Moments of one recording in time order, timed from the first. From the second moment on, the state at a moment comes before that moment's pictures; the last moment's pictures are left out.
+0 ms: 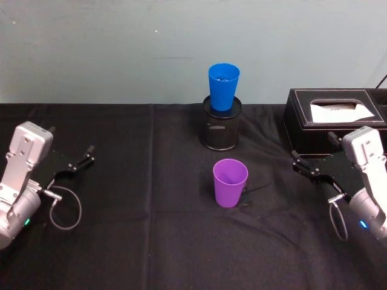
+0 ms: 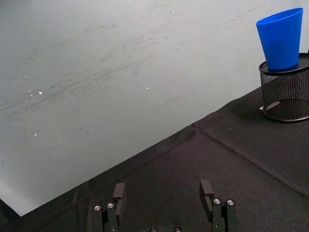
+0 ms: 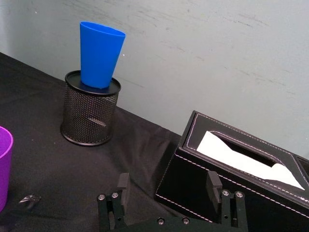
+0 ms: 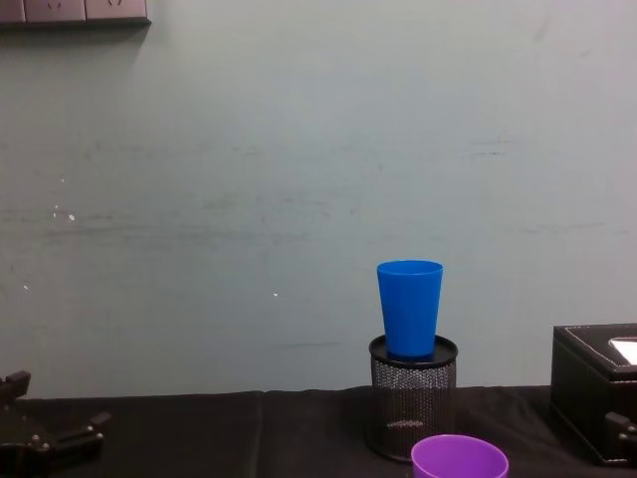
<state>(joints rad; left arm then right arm) -0.20 0.60 0.45 -1.41 -0.25 -0.12 0.03 0.20 0.60 -0.45 -1.41 0.25 -0.12 -0.03</state>
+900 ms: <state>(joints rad) -0.20 0.60 0.45 -1.41 -0.25 -0.12 0.03 0.20 0.60 -0.45 -1.41 0.25 -0.12 -0.03</state>
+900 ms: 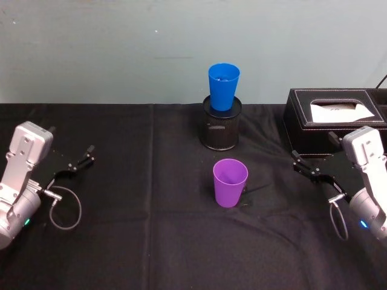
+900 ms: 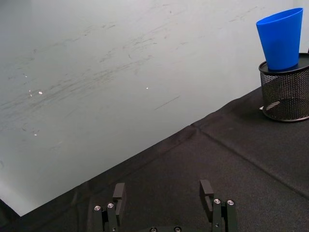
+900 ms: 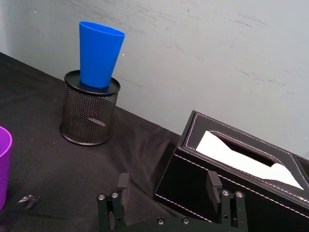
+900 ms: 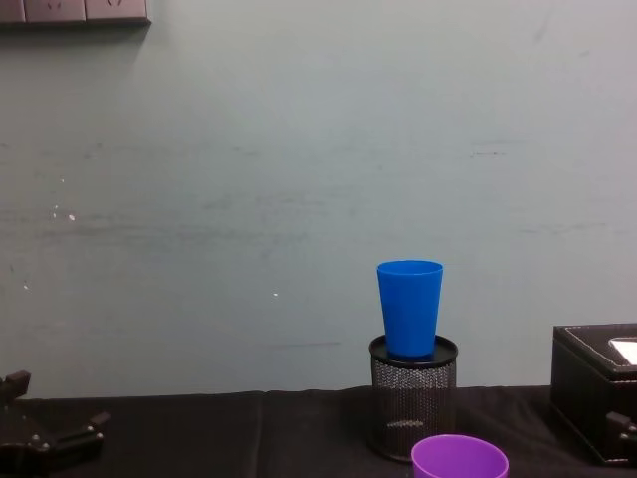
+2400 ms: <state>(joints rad) -0.20 0.60 0.45 -1.41 -0.25 -0.12 0.03 0.02 0.58 -0.43 -1.54 0.43 -0.20 0.28</state>
